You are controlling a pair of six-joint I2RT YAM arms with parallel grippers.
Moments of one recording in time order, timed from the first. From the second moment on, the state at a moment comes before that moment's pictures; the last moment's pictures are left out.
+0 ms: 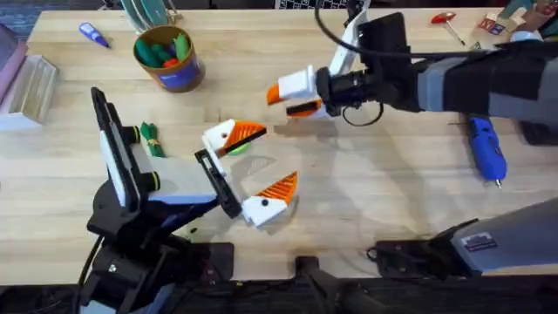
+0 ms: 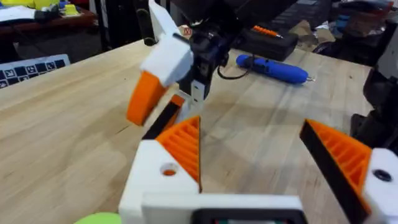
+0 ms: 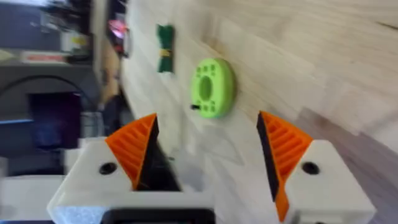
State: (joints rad) left arm -0.32 0.01 0.01 -0.06 0.71 -0.04; right arm 0.37 1.69 0.89 0.00 -0.92 0.57
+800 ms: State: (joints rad) left arm -0.32 0.01 0.01 -0.06 0.71 -0.04; right arm 0.55 1.69 0.93 -0.07 -0.68 -0.08
